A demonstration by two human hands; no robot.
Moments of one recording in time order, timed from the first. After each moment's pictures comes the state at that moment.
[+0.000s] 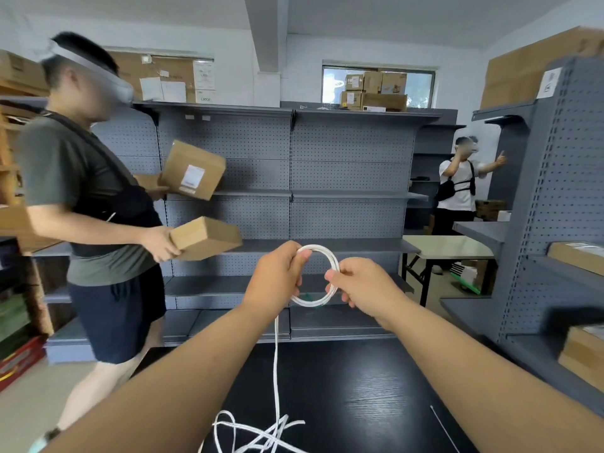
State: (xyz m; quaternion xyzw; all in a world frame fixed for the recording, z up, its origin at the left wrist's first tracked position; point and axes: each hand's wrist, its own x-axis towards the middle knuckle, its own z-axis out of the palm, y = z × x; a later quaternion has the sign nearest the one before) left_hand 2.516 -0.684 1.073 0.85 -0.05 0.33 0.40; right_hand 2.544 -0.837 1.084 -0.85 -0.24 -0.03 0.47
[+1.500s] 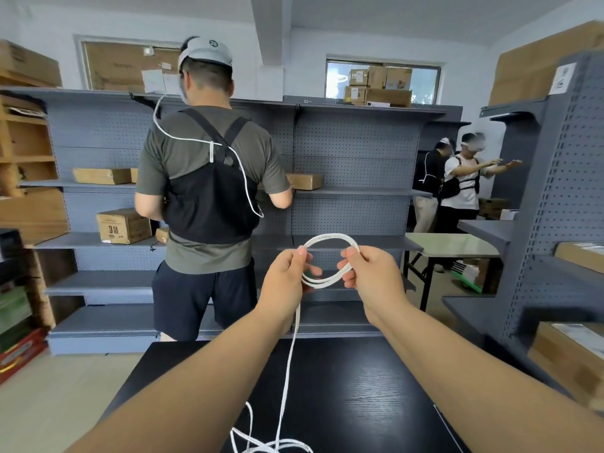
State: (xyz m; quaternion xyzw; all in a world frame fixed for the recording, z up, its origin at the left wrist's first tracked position) left_hand 2.525 -0.698 1.056 0.65 0.01 0.25 0.71; right_hand 2.552 -0.818 1.077 -0.71 -0.11 -0.10 0.68
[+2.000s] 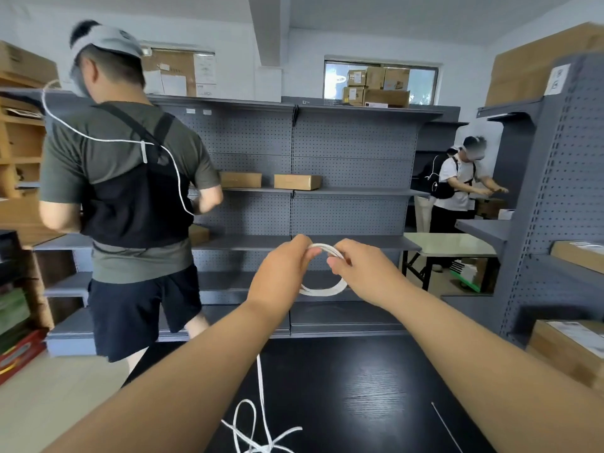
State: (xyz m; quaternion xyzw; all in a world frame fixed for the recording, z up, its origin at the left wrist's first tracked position) left_hand 2.513 -0.688 1.074 0.88 -0.04 0.39 0.27; right_hand 2.554 -0.833 1.097 -0.90 -0.29 -0.13 0.29
